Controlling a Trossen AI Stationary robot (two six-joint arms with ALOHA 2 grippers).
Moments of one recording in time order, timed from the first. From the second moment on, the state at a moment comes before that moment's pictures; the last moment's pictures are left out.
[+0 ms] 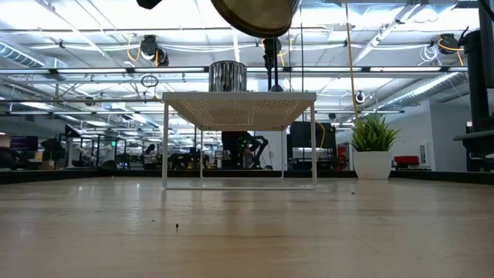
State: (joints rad) left arm -0.47 1.39 1.03 -0.06 -0.17 -0.51; right arm 0.36 1.83 1.79 -0.91 0.00 0.20
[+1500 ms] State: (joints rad) left arm -0.34 1.58 1.03 0.24 0.08 -0.54; right arm 0.33 1.83 1.79 -0.81 -0.08 0.16
